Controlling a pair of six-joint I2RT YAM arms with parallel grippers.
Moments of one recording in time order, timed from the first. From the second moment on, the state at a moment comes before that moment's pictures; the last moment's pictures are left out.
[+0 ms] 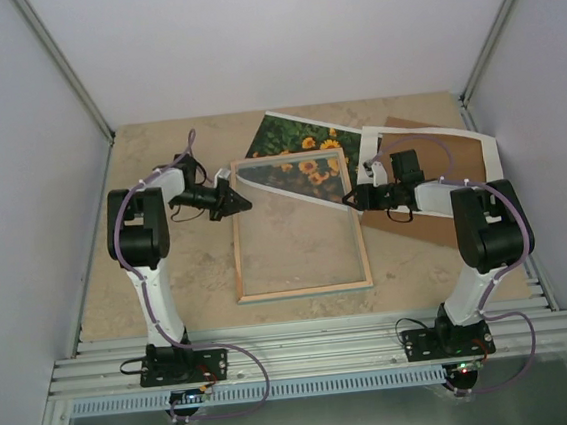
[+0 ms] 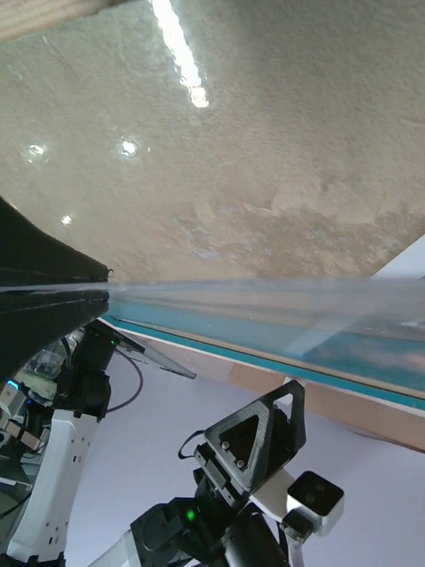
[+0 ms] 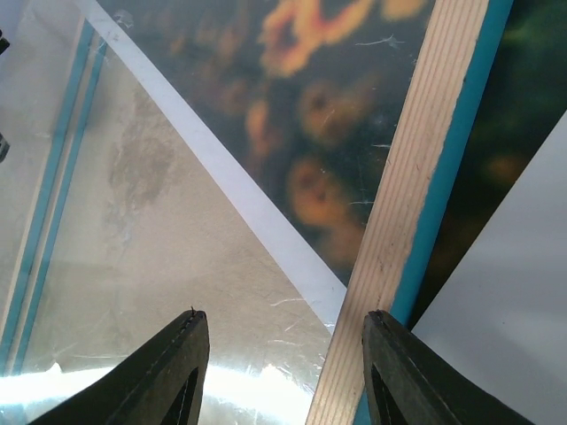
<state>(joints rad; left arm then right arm) -0.05 2.12 1.41 -0.81 1.10 -0.19 0.17 1.78 0.89 -0.02 -0.66 0.20</state>
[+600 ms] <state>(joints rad) -0.05 2.12 1.39 -0.79 1.03 -0.21 0.17 1.78 0.89 -0.02 -0.66 0.22</state>
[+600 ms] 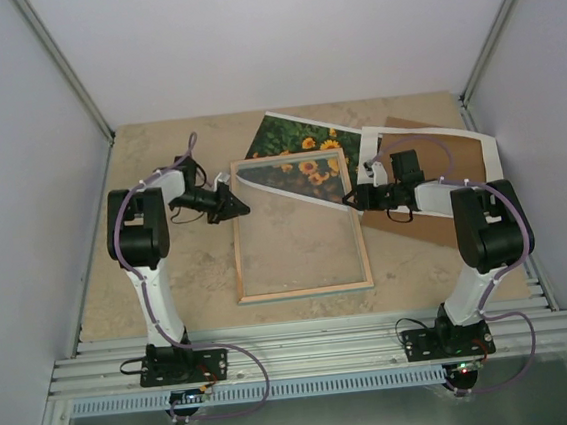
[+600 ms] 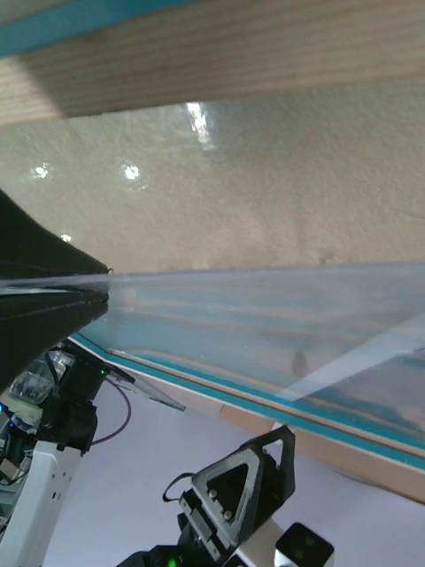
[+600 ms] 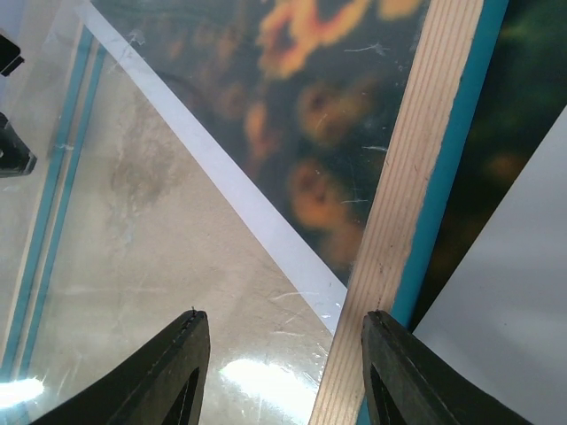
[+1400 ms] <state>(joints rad) -0.11 2.02 1.43 -0.81 0.68 -0.18 0.17 1.78 0.89 0.00 -0.66 0.23</state>
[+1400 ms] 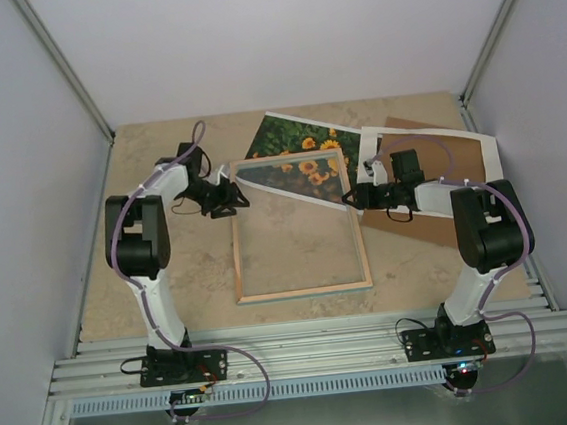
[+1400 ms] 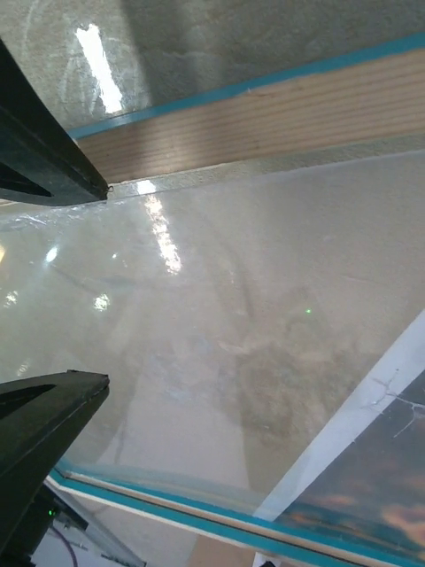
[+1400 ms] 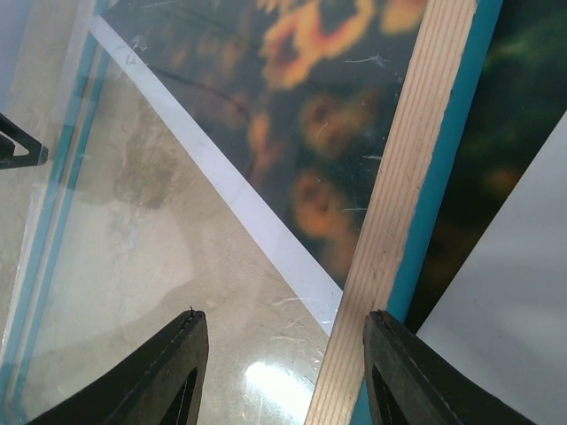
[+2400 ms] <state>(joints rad) -0.23 2.01 1.47 -0.83 0.38 -0.17 0.17 1.78 0.88 0.03 -0.68 0.25</state>
